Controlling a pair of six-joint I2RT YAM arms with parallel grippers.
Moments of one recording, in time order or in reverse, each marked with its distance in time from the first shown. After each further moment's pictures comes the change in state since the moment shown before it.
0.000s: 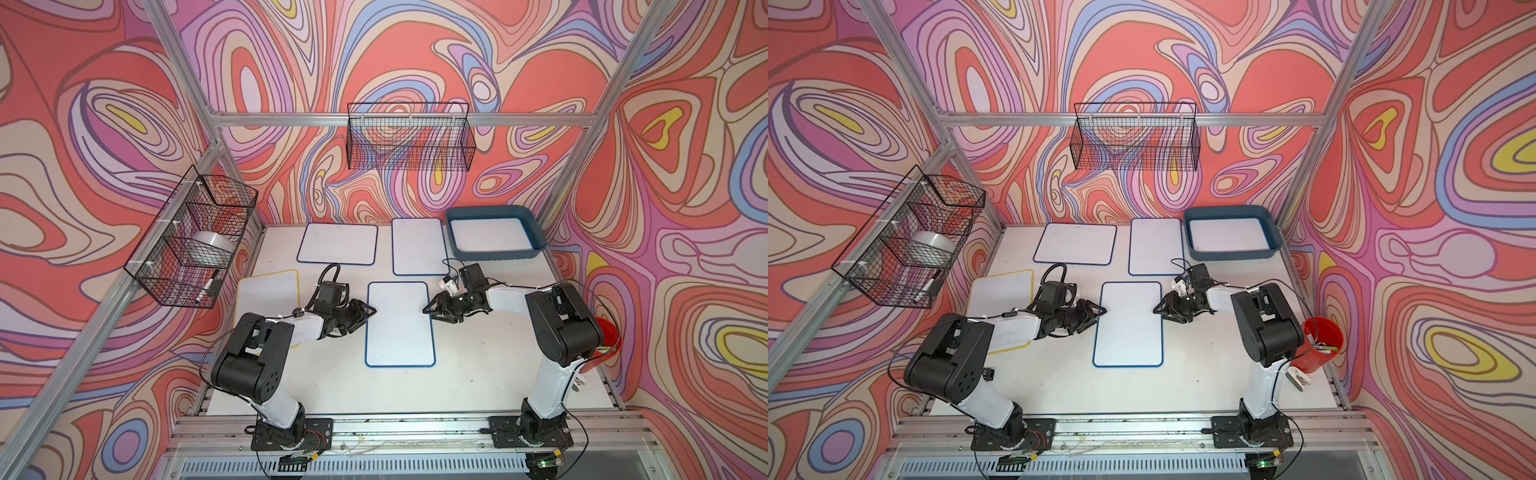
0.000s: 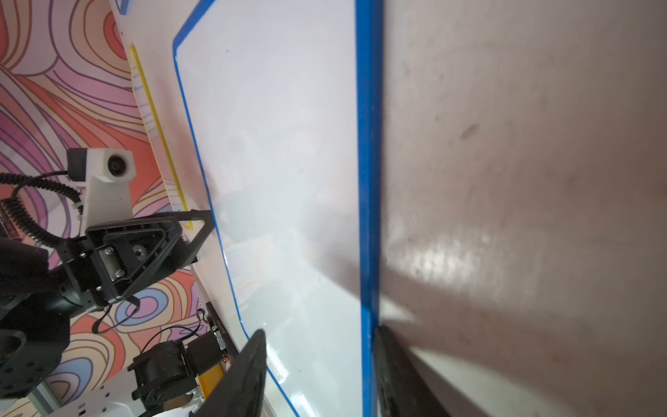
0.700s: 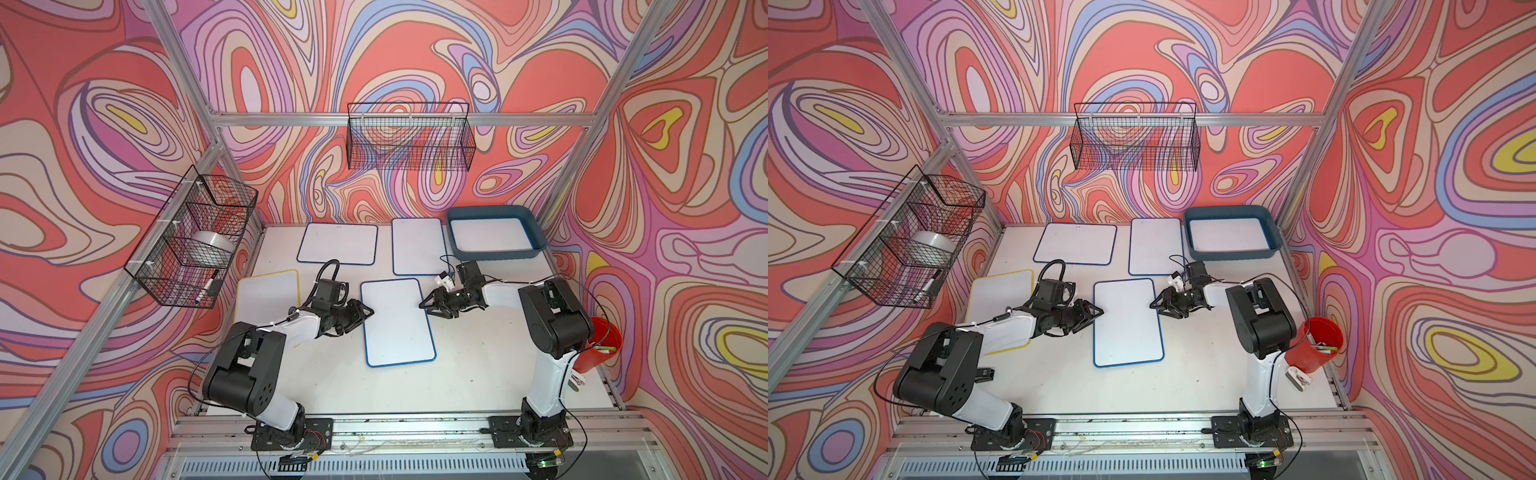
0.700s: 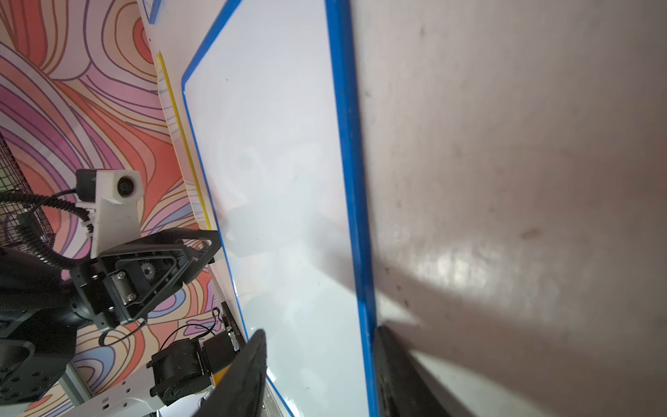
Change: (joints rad) left arm 0.003 -0.093 0.037 -0.164 -0.020 0.094; right arm -0.004 0.082 0.067 0.055 -0.063 0.018
